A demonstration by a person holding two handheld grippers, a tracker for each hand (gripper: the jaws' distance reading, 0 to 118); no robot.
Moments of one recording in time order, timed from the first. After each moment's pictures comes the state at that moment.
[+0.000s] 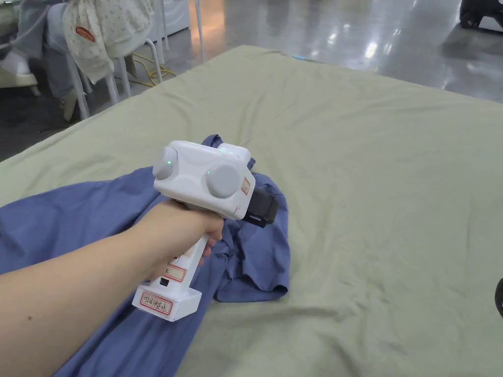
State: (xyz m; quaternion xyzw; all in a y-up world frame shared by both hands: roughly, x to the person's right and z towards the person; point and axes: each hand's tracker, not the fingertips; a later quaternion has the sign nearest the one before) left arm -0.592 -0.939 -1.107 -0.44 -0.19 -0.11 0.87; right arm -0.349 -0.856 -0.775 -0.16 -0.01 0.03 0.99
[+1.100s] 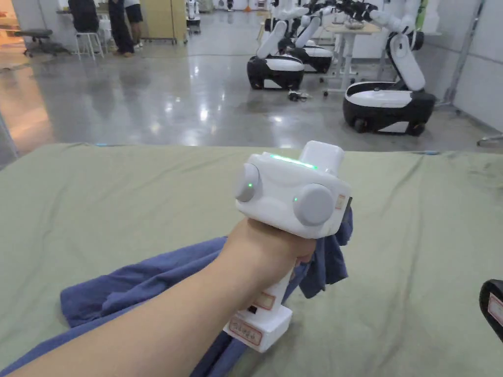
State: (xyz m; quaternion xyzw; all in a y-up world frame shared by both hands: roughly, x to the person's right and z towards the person) left arm -0.194 -0.750 -0.807 -0.22 -0.52 -0.14 0.81; right arm -0.227 -0.750 -0.483 -0.07 -0.22 0.00 0.97
